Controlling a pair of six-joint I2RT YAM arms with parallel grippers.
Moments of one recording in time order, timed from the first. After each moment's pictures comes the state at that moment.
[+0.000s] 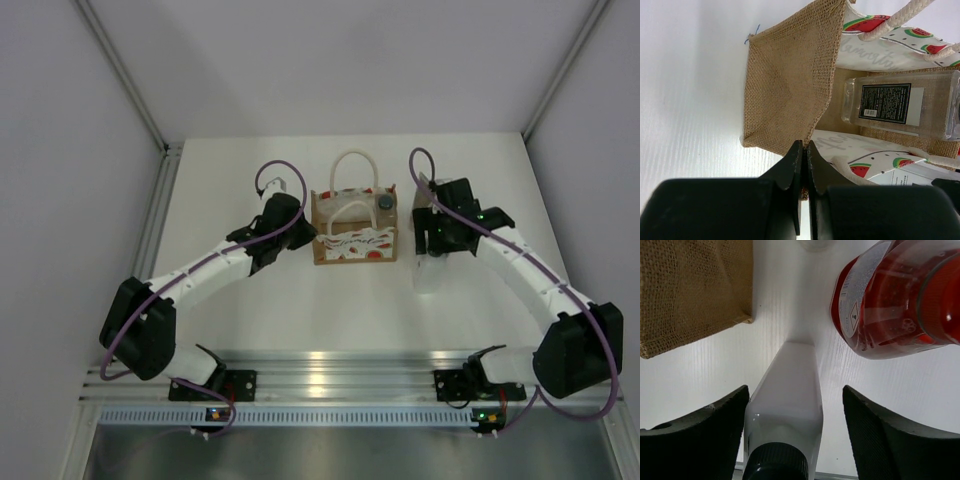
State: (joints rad) left arm -0.61 1.44 0.96 -0.16 -0.16 -0.91; right arm 0.34 1.30 1.05 -0.75 0.09 0.21
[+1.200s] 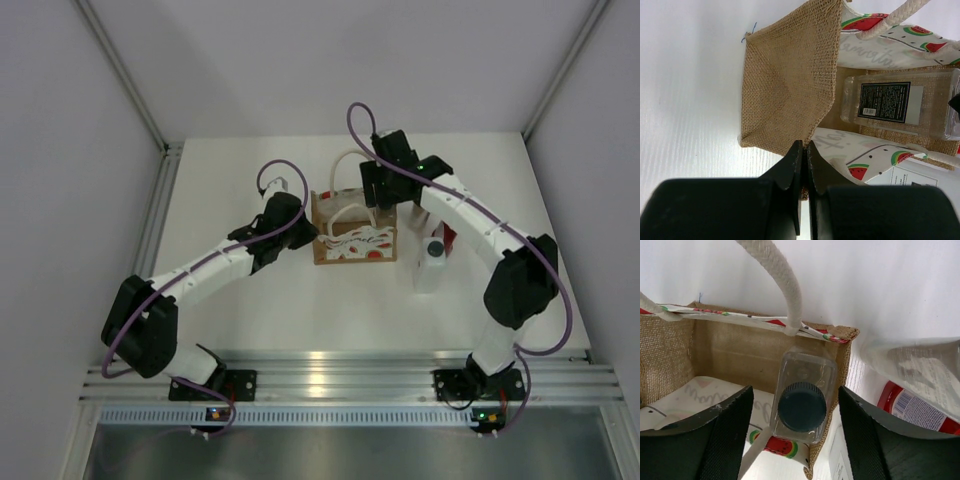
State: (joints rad) left arm -0.61 1.45 0.96 -0.16 -0.15 -0.91; right arm 0.55 1.75 1.64 -0.76 0.21 0.26
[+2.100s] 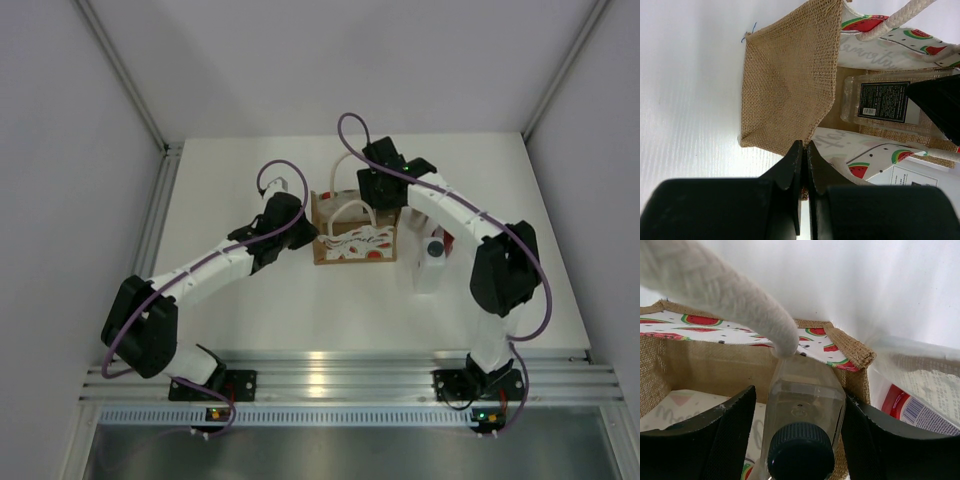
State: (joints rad) left arm -0.61 1.45 0.96 -0.16 -0.15 -0.91; right arm 0.55 1.86 1.66 -0.76 0.25 0.28
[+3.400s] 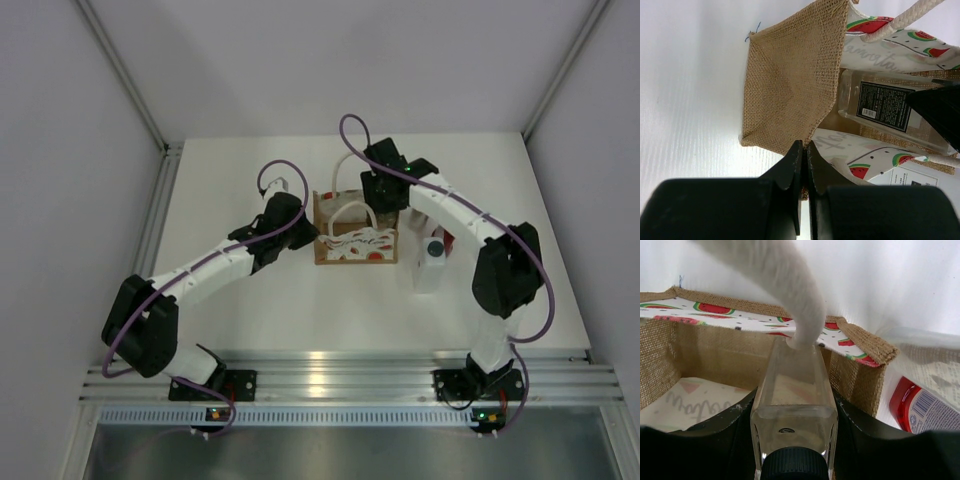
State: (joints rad) left arm -0.61 1.45 0.96 -0.16 -0.15 -0.91; right arm 0.55 1.86 1.64 -0.78 0.21 0.29
